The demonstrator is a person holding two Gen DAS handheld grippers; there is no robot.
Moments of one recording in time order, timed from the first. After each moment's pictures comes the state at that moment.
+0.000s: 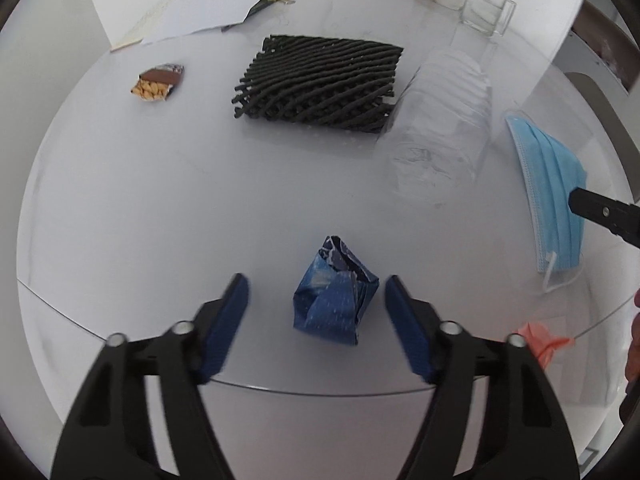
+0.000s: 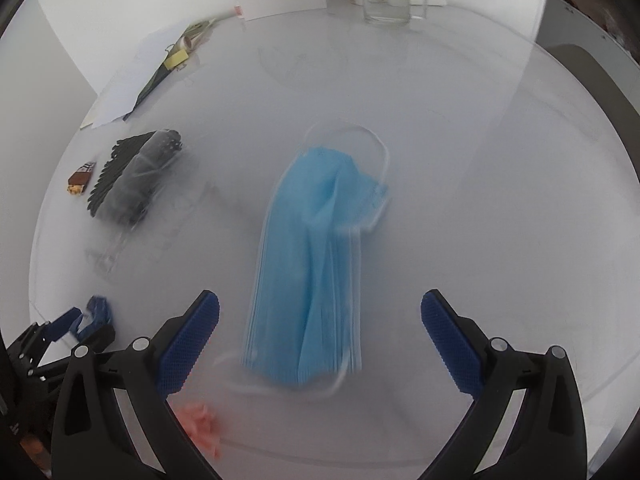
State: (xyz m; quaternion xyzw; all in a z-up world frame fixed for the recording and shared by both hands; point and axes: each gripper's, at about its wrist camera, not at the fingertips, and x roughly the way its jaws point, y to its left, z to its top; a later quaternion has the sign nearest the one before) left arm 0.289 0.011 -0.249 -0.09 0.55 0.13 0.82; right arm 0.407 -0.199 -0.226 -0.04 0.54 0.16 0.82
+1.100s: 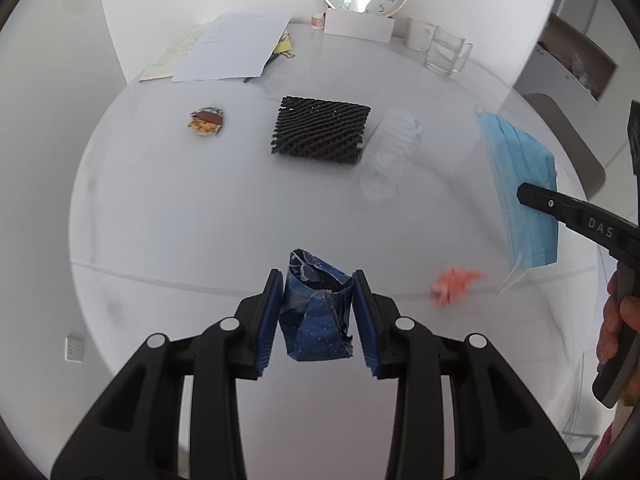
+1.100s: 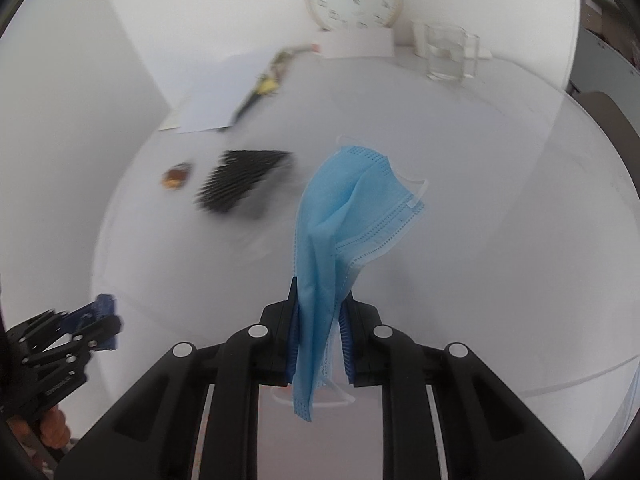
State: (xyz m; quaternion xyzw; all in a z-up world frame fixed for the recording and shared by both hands) left arm 0.180 0.013 -0.140 -0.10 0.50 0.09 0.85; right arm 0.321 -0.177 -0.137 -0.03 0.49 0.26 0.83
